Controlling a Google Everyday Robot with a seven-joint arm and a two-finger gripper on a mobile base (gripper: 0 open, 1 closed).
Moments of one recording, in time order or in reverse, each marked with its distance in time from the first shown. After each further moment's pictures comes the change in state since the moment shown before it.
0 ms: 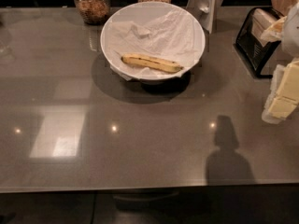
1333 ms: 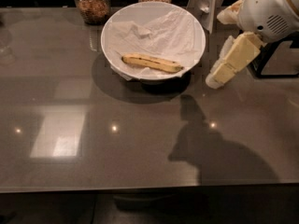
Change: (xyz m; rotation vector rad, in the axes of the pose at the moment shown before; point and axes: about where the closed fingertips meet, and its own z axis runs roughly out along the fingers) arm -0.096 -0.045 0.018 -0.025 -0.412 0.040
